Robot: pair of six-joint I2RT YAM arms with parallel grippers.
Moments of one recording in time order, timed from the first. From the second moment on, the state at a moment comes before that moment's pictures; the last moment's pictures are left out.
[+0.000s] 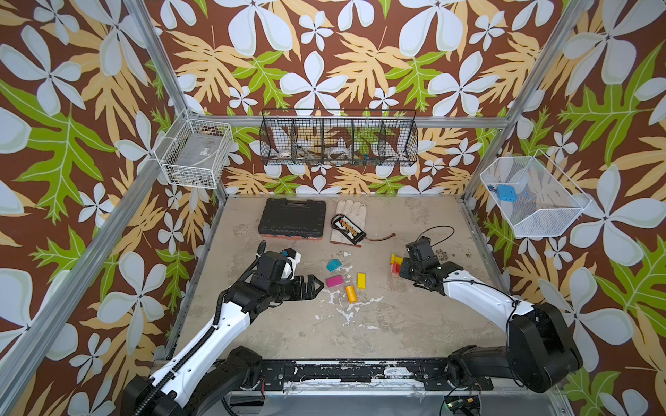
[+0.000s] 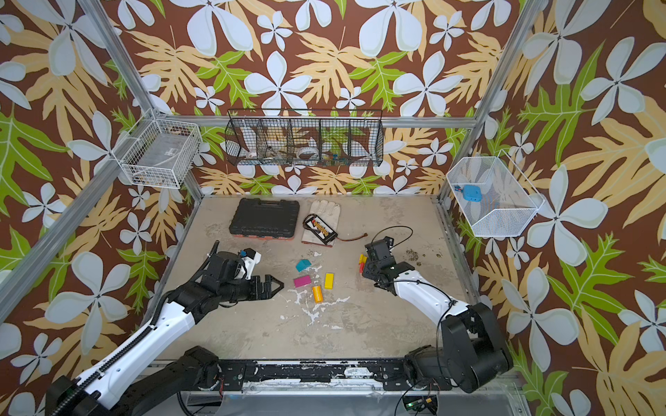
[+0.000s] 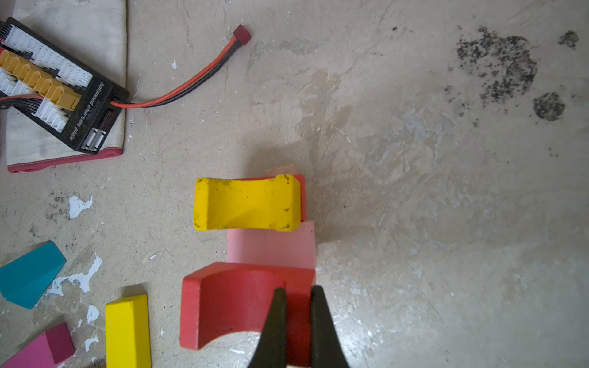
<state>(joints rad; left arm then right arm) -0.43 0.94 0.70 -0.58 0.37 -0.55 0.39 1.38 0.78 -0.38 0.22 0.65</state>
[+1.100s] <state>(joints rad) -0.43 0.94 0.70 -0.58 0.37 -0.55 0.38 1.51 0.82 -0.29 0.23 0.63</state>
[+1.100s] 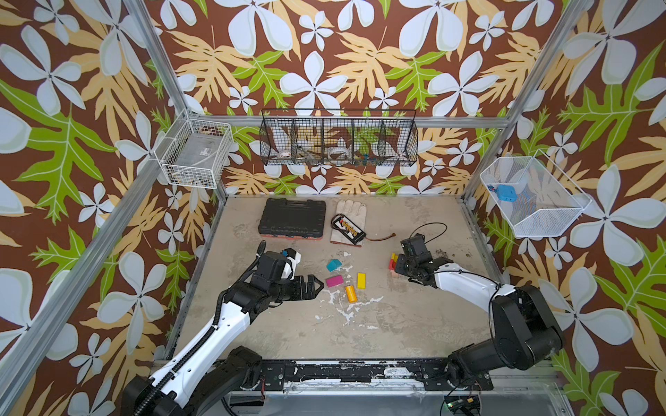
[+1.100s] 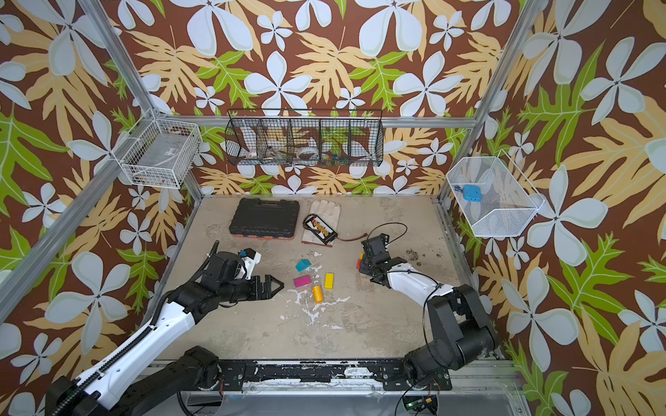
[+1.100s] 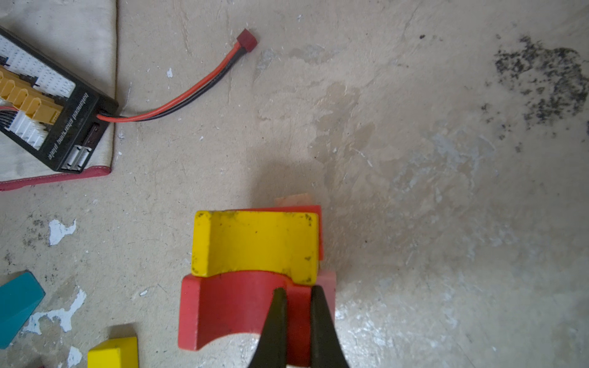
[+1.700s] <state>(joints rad) -0.43 0.94 0.70 -0.58 0.37 -0.55 0.37 1.50 0.81 -0.29 0.23 0.63</state>
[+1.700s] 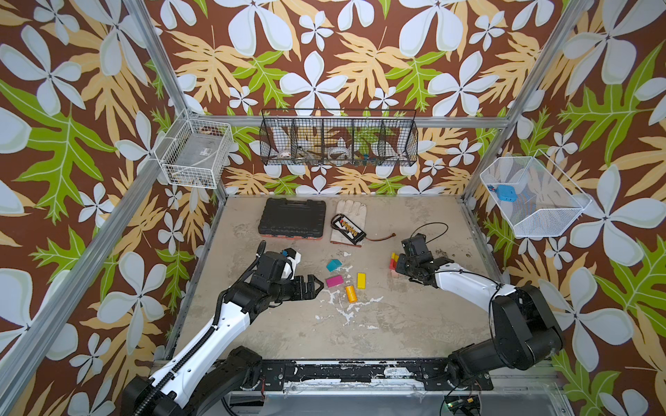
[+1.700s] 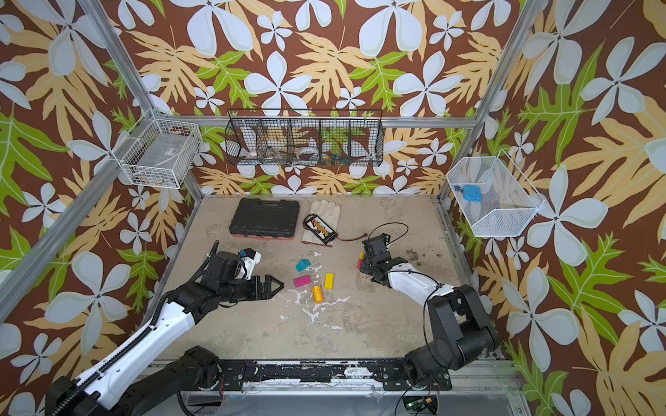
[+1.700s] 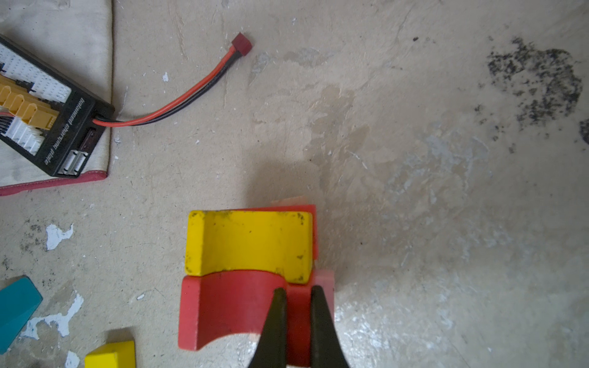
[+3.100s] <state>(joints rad) -0.43 0.94 0.70 -0.58 0.37 -0.55 0.50 1.45 0.63 -0.15 0.32 0.65</state>
